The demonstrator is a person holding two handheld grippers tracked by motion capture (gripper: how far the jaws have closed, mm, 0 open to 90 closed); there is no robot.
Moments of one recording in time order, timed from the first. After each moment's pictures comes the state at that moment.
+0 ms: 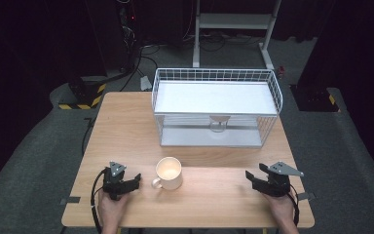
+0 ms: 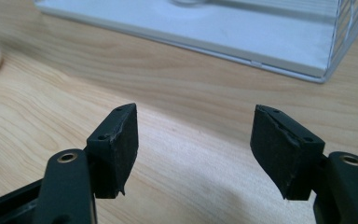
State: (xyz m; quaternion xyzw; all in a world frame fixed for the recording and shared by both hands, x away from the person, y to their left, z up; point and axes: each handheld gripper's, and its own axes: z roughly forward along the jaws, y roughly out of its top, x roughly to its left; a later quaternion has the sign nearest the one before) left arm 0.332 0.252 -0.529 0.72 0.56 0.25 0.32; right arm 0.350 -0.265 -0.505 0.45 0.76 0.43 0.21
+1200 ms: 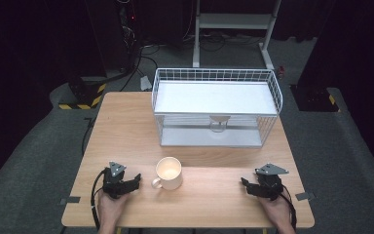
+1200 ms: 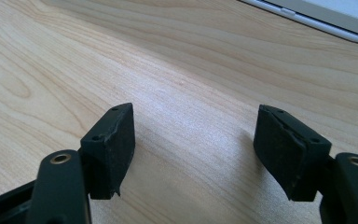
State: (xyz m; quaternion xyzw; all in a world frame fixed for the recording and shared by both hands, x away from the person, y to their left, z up) left arm 0.331 0.251 -0.529 0.72 0.56 0.25 0.32; right arm 0.356 -0.250 -0.523 0.44 0.81 0.34 0.19
